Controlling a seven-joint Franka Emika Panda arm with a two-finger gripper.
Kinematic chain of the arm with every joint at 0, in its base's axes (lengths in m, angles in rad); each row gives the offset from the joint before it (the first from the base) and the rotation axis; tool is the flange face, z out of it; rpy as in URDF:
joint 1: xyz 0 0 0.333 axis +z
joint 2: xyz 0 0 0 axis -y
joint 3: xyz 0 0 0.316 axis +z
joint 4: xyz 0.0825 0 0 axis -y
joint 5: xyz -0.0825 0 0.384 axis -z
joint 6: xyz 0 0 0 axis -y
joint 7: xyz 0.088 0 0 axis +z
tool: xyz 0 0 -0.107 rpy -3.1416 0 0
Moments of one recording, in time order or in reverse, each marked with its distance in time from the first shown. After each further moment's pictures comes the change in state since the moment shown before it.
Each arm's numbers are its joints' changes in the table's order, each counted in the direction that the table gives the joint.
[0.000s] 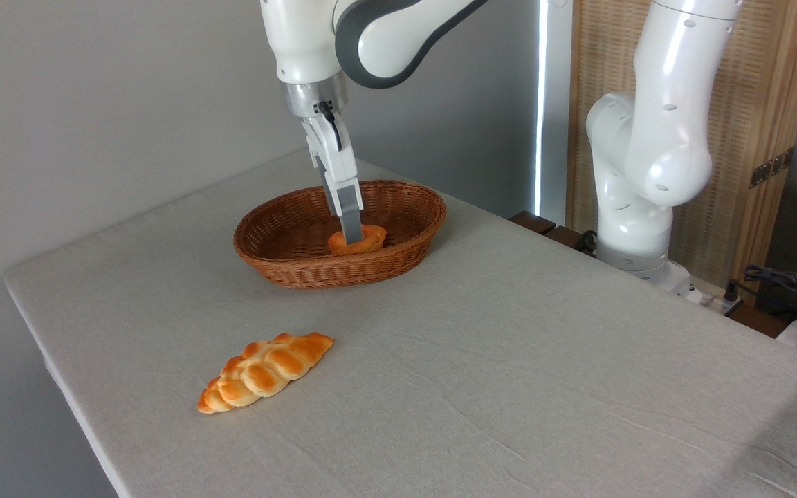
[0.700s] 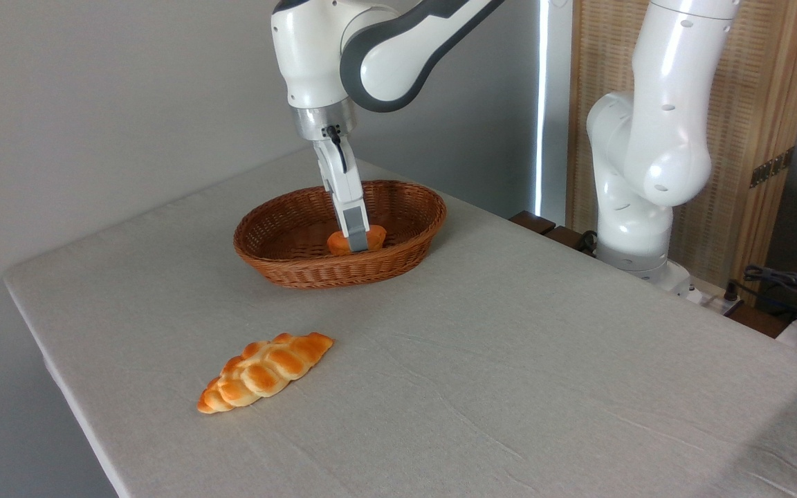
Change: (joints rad) arm -0.010 -0.019 -0.011 -0.074 -0.066 0.088 0.000
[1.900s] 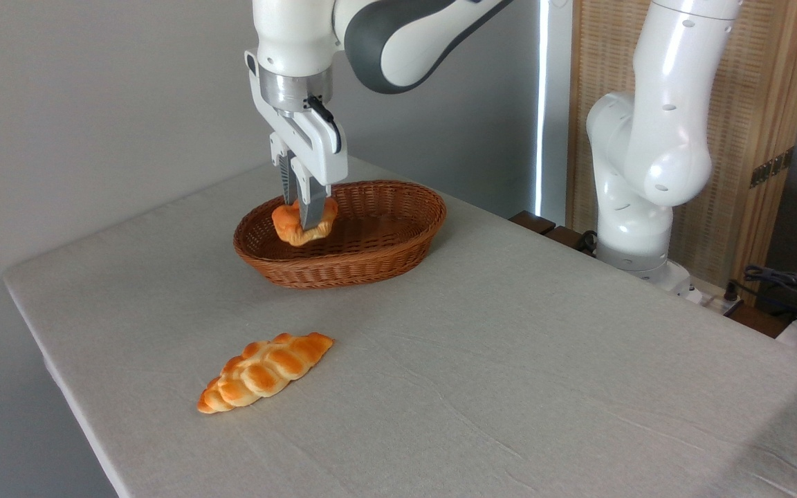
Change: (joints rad) arm 0.004 0.013 0.203 0.176 0.173 -0.035 0.037
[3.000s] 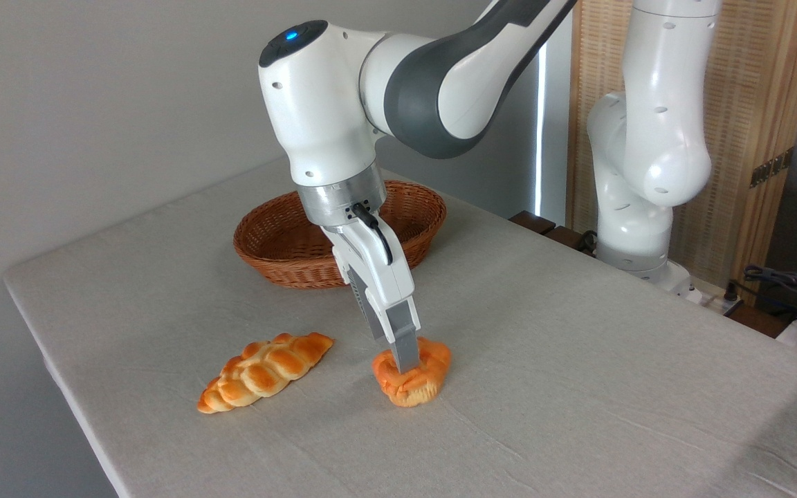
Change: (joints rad) arm -0.007 -0.139 0.319 0.036 -0.350 -0.105 -0.315
